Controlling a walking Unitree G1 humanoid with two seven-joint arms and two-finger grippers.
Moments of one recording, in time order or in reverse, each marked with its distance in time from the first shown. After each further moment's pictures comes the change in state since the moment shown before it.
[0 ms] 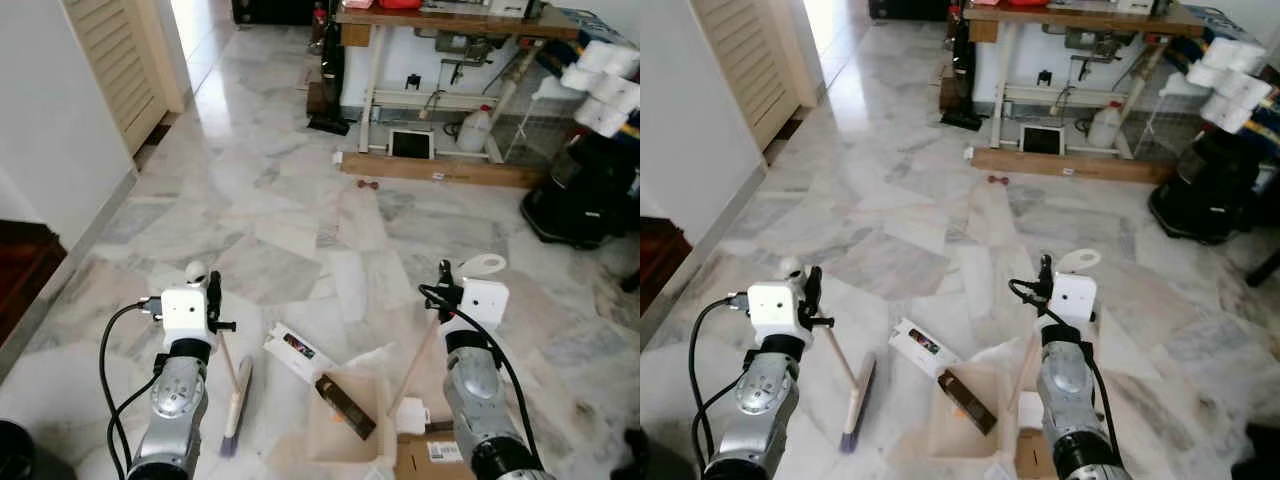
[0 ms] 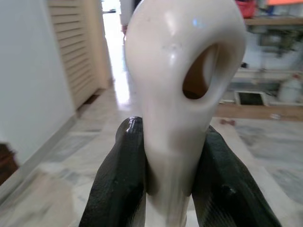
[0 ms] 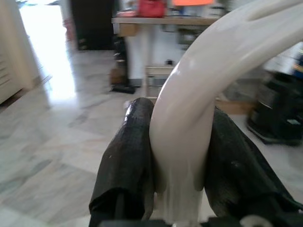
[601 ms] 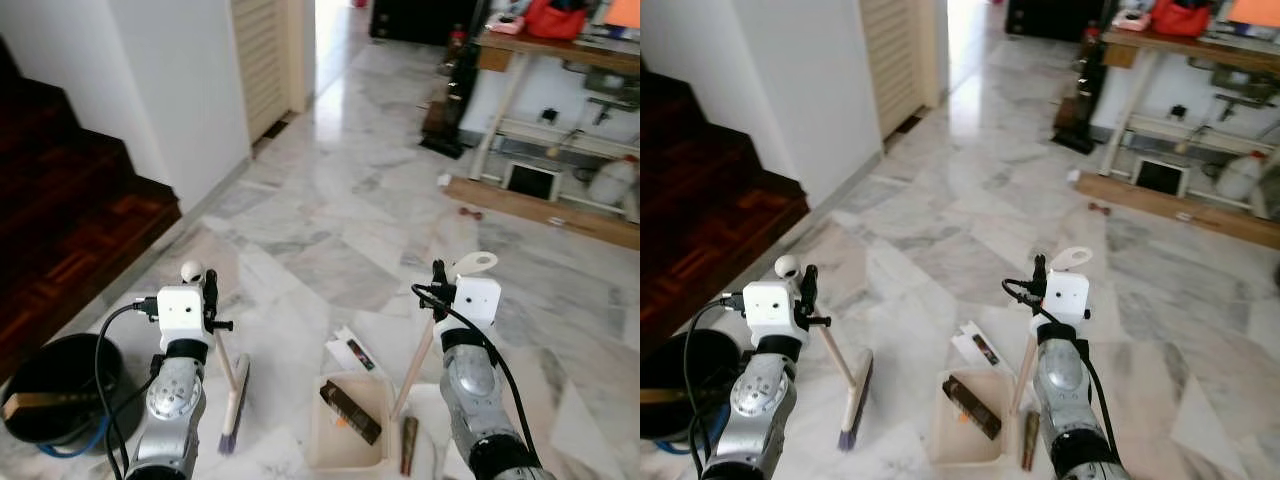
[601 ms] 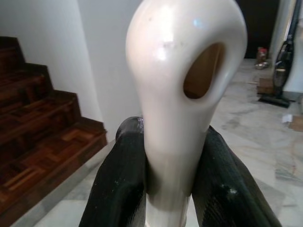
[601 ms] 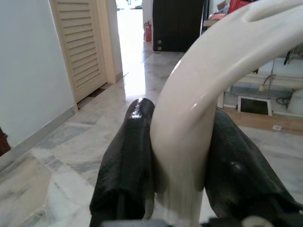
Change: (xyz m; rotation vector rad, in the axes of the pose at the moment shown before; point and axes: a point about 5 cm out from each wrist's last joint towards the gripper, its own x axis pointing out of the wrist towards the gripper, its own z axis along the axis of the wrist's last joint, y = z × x) left arm -0.003 0.001 0.000 0.006 0.001 0.012; right arm 0.002 0.006 0.001 0.007 0.014 0.019
